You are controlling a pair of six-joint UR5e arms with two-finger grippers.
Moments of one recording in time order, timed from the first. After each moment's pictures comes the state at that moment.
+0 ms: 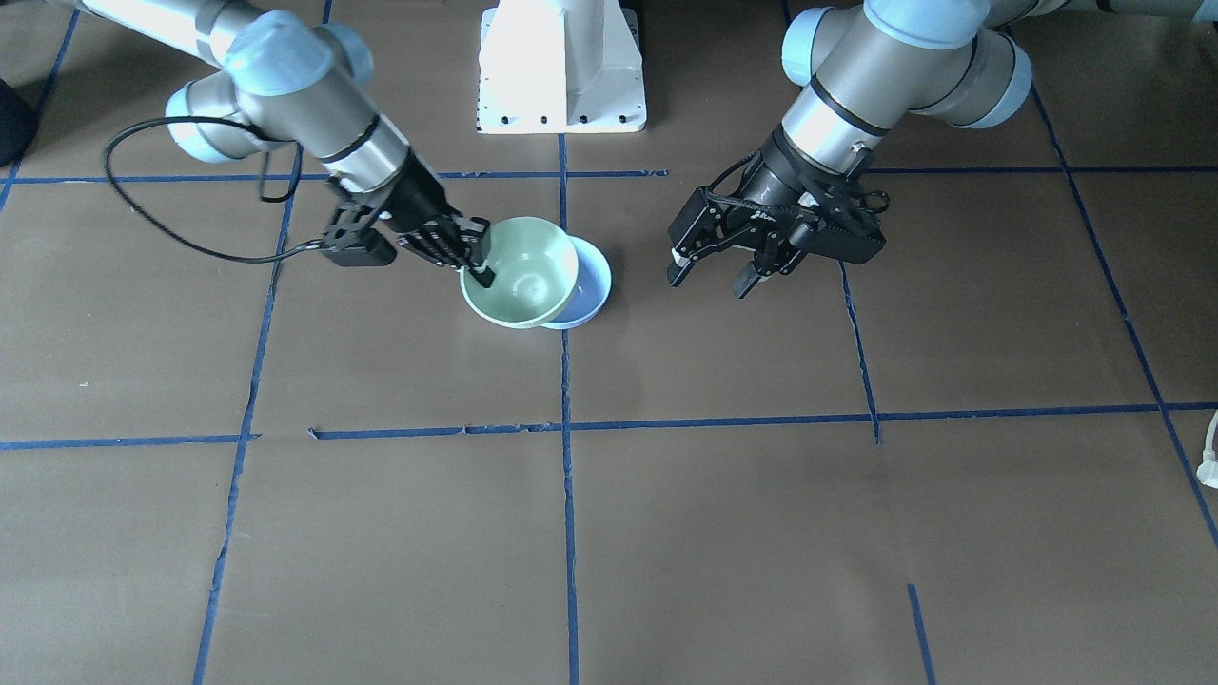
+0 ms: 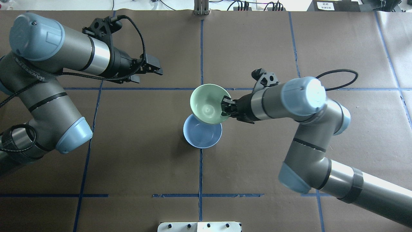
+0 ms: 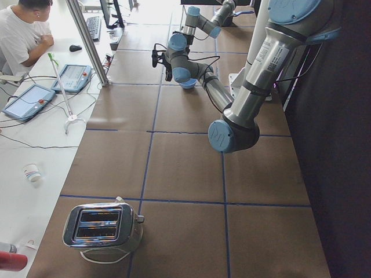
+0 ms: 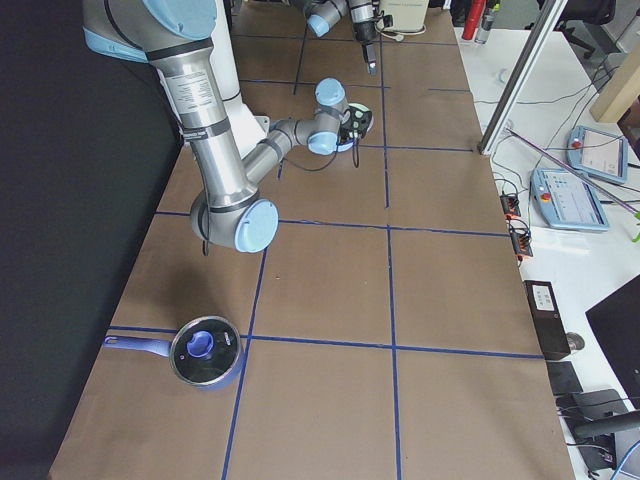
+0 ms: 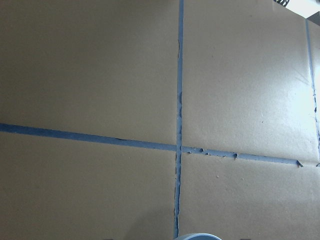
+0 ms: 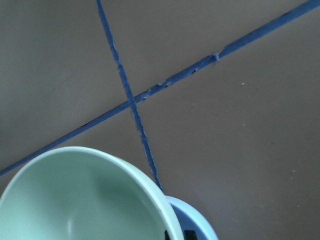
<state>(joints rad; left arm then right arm) -0.78 -2.07 -1.81 -2.07 -2.02 -1.39 0.52 -1.07 1.74 -1.04 1.81 1.73</state>
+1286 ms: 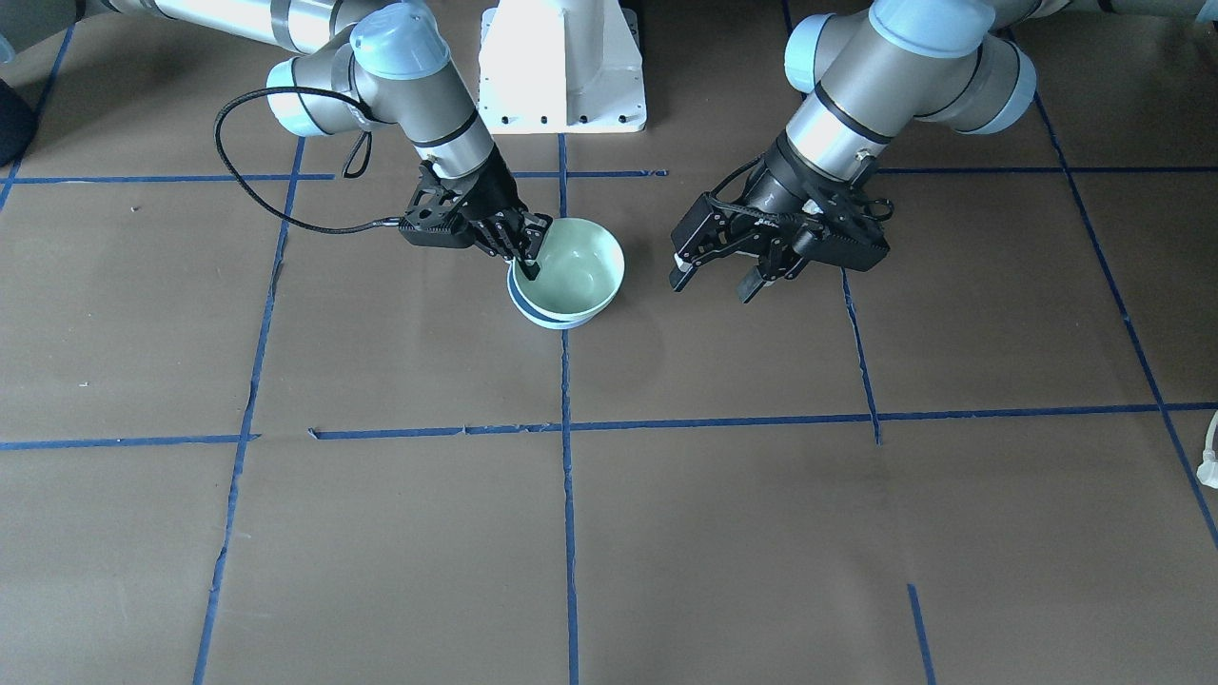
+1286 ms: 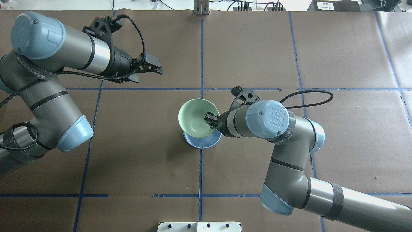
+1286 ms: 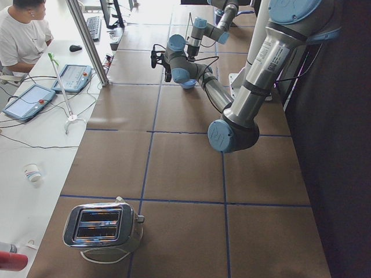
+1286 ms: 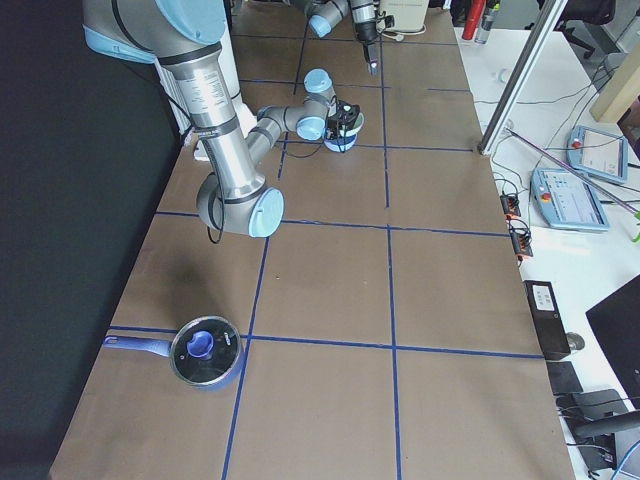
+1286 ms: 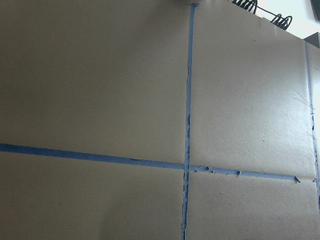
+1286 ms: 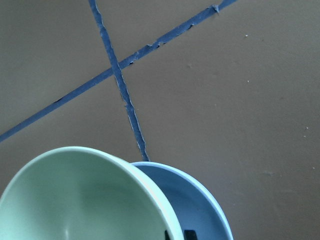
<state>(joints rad) -0.78 -2.07 -1.80 -2.08 -2.02 -1.39 0.43 -1.05 1.73 -1.13 1.71 1.75</state>
